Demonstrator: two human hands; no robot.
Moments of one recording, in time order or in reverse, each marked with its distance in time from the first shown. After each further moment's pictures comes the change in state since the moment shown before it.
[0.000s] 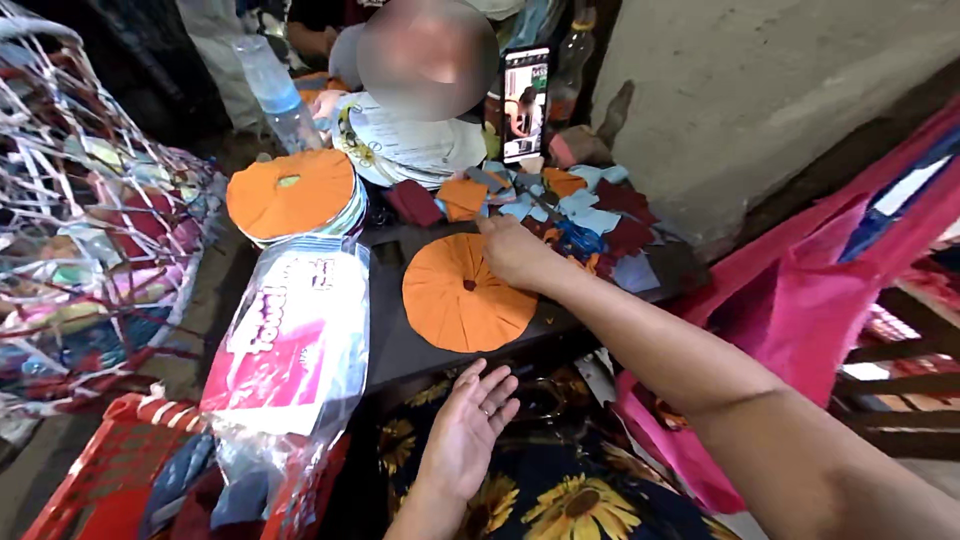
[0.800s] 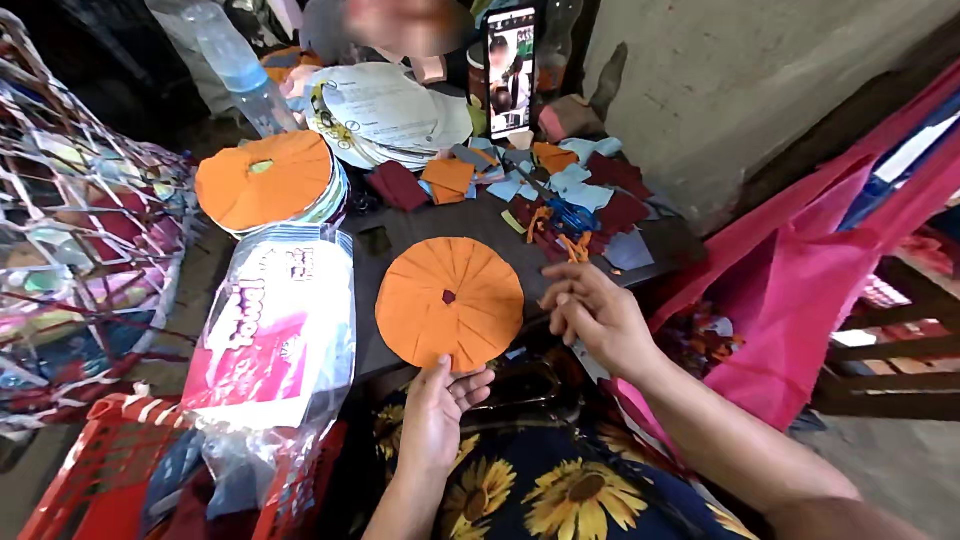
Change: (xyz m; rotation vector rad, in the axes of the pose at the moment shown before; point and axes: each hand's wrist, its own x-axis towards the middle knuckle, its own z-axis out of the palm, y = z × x) left_hand 0.001 0.010 0.000 0.100 0.179 0.161; right_hand -0.155 0.020 0.025 0.705 0.377 -0.022
